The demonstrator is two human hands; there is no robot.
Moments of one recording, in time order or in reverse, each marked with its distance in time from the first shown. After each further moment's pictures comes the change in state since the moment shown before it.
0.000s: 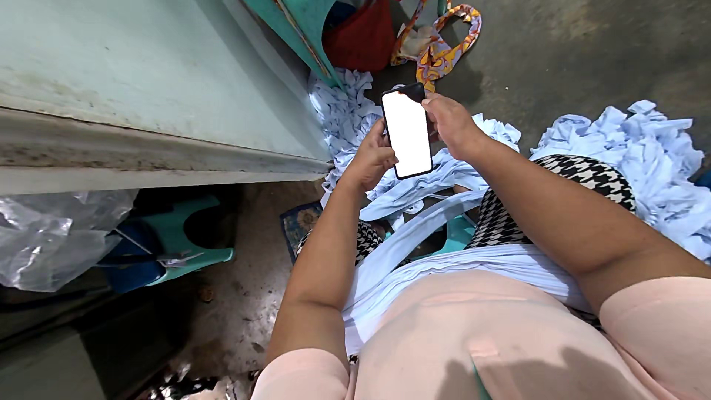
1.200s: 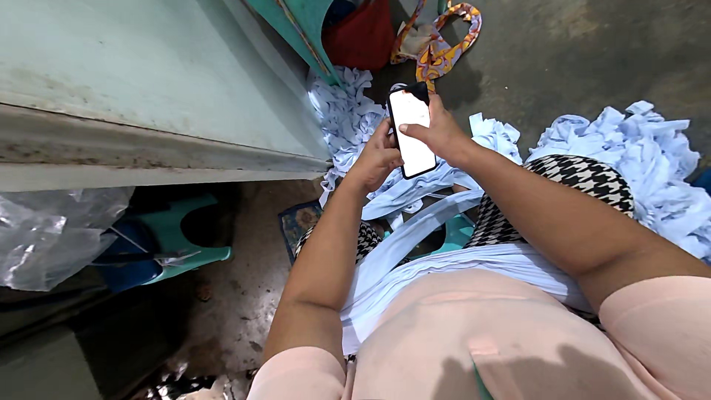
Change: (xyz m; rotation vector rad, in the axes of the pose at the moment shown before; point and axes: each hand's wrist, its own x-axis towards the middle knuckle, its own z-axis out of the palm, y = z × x) left_hand -0.001 -0.002 0.009 0.007 -0.038 0.003; right_hand 0.006 0.022 0.007 -0.212 -0.016 -0.170
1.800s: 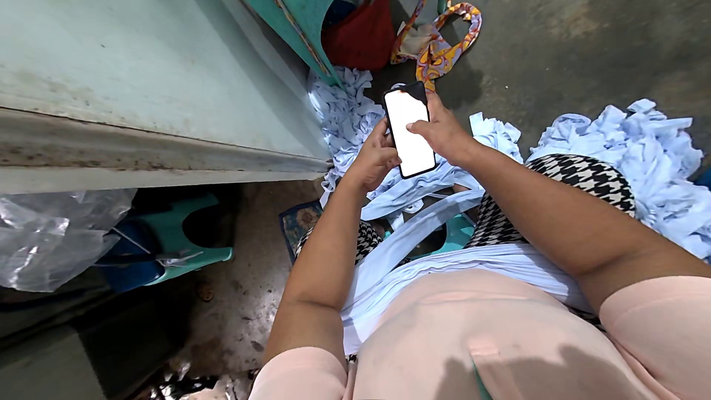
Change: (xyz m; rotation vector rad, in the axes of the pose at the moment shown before) left_hand 0.001 0.000 -0.003 -0.011 0.021 -0.003; right_hand 0.002 -0.004 -0.002 0.029 -0.027 0.020
